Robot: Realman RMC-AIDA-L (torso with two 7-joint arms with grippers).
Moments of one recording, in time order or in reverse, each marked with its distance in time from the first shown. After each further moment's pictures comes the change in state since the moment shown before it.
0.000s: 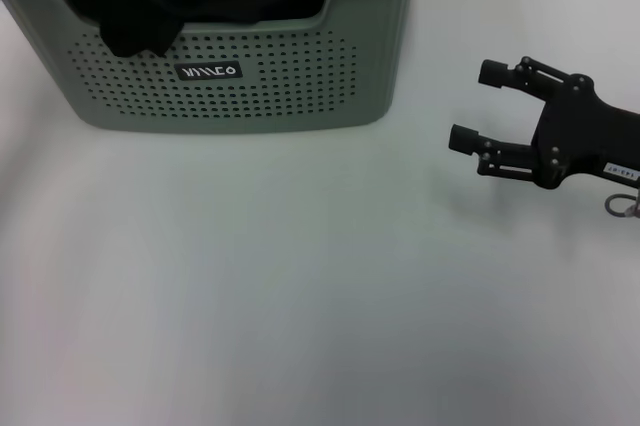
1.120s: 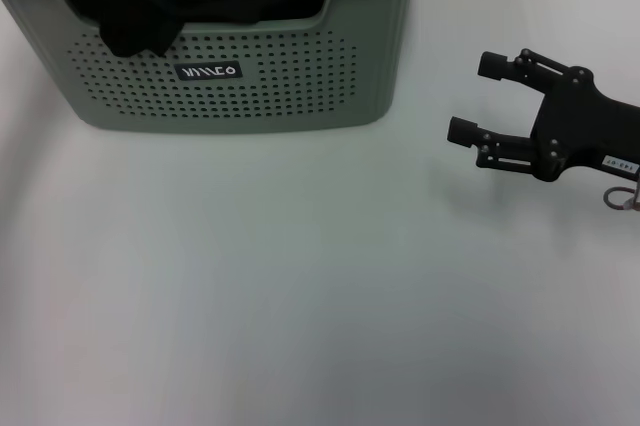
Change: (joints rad) left arm -0.109 0.013 -0.026 -0.138 0.002 -0.238 0.198; right arm 0.007 0.000 0.000 -0.002 0.009 -0.007 -0.005
